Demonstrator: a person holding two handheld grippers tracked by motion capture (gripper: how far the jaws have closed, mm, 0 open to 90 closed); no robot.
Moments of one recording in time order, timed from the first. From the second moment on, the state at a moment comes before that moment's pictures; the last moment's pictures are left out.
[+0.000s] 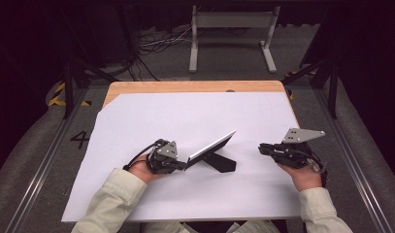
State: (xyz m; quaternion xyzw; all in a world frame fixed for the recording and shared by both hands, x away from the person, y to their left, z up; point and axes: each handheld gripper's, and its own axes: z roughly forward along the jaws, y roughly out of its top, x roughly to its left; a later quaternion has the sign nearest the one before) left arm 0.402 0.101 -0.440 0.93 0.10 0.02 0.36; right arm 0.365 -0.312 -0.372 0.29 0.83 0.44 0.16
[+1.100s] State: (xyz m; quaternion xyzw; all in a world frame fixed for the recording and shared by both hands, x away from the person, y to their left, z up) left arm 0.374 0.061 -0.434 0.94 -0.01 -0.06 0.34; right arm 0.366 -0.311 -0.369 0.29 0.84 0.44 0.15
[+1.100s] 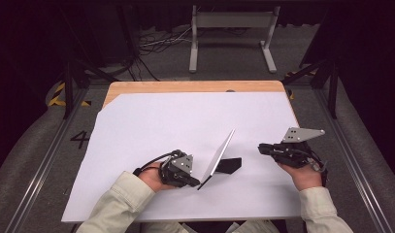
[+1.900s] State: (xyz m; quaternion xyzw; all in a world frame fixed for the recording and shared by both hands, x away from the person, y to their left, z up) left arm 0.354 0.016 -0.440 0.94 -0.06 -0.08 0.34; right arm 0.365 -0.325 -0.361 0.30 0.83 0.46 0.13
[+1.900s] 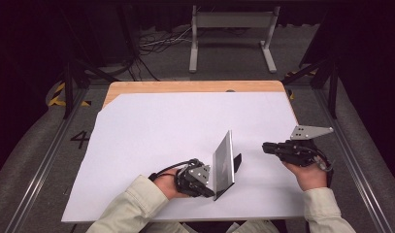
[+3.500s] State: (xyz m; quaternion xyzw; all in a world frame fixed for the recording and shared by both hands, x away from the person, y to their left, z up) left arm 0.345 -0.040 -0.442 0.94 -0.05 -0.07 0.34; right arm 0.358 -0.337 -0.345 0.33 0.81 0.46 0.16
